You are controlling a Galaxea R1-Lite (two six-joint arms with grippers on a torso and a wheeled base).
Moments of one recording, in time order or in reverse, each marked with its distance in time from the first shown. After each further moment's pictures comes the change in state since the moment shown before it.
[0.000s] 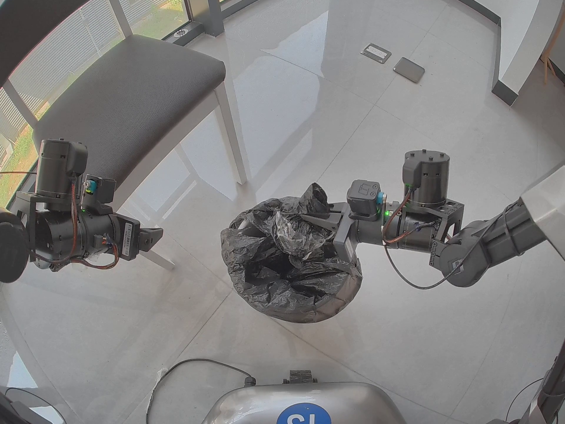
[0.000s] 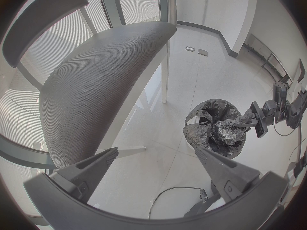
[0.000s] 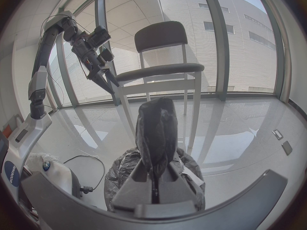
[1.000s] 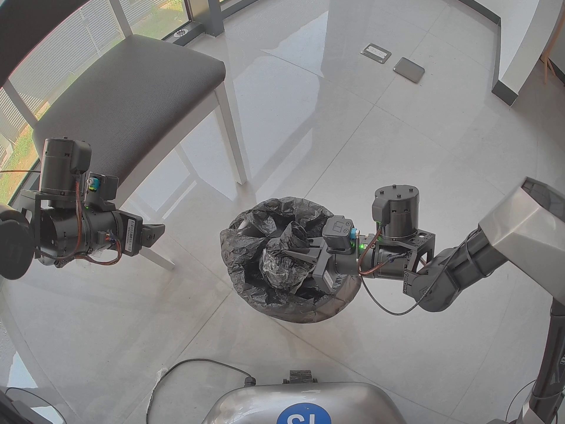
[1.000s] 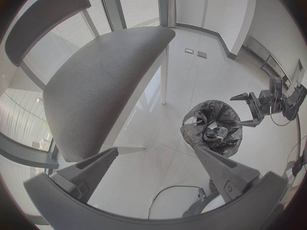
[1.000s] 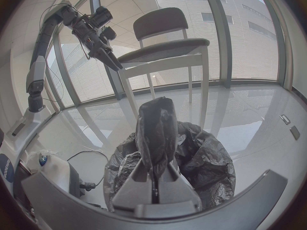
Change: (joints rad) left arm 0.008 0.026 -0.011 -0.028 -0.006 0.001; right arm 0.046 0.131 0.028 -0.083 -0.005 0.023
